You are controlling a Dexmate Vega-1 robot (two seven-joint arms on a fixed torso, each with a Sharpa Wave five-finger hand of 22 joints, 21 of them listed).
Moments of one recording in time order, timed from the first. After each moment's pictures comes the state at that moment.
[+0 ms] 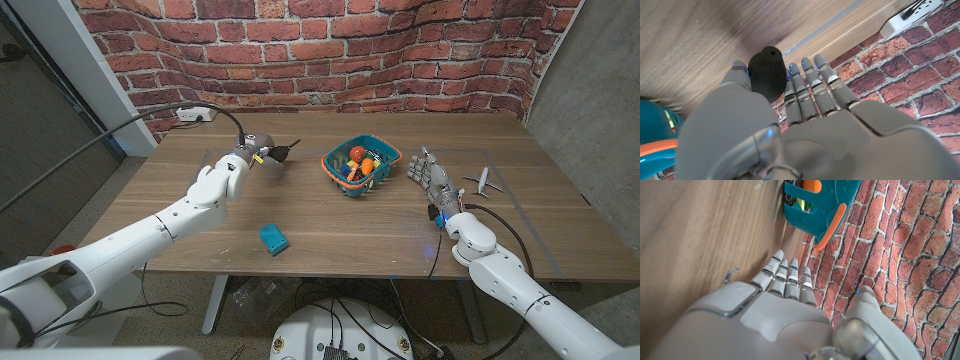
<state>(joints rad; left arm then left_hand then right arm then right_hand) 0.63 0.83 0.79 -1.74 0.83 0.52 -0.06 0.84 -0.04 0.26 -0.03 0.19 0.73 -0.02 0.19 0.19 0.76 -0.13 0.18 0.20 0.71 -0.07 0.18 0.18 0.56 -0.05 0.29 0.19 -1.12 -0.58 -0.35 -1.60 0.58 0.23 -0.22 0.20 0.02 0.23 -0.12 0.18 0.26 0.09 0.20 0.19 0.31 0.14 0.23 0.19 0.21 0.09 0.19 0.18 0.27 -0.01 0.37 0.18</state>
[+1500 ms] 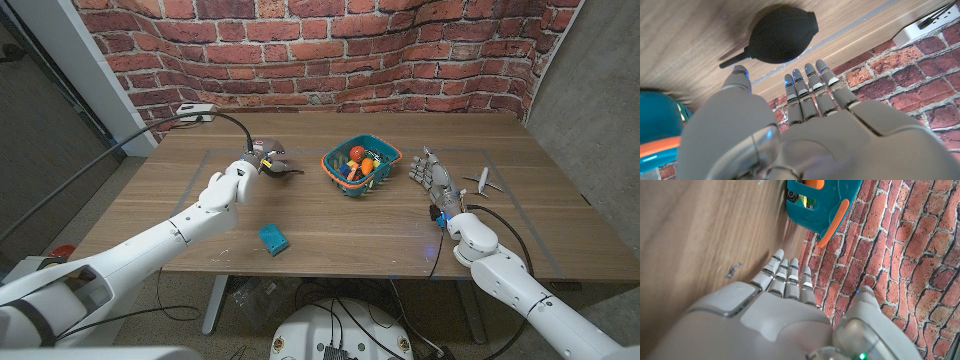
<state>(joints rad) 0.68 0.76 0.75 -1.72 0.76 0.52 0.01 0.77 -0.02 0.23 0.00 0.20 0.57 0.00 0.18 0.19 0.62 -0.09 0.18 0.20 0.58 -0.06 0.18 0.19 0.49 -0.02 0.25 0.19 -1.12 -0.58 -0.34 -1.60 0.58 0.22 -0.23 0.20 0.02 0.23 -0.12 0.18 0.27 0.09 0.20 0.19 0.32 0.14 0.23 0.19 0.22 0.09 0.19 0.18 0.28 -0.02 0.36 0.18</state>
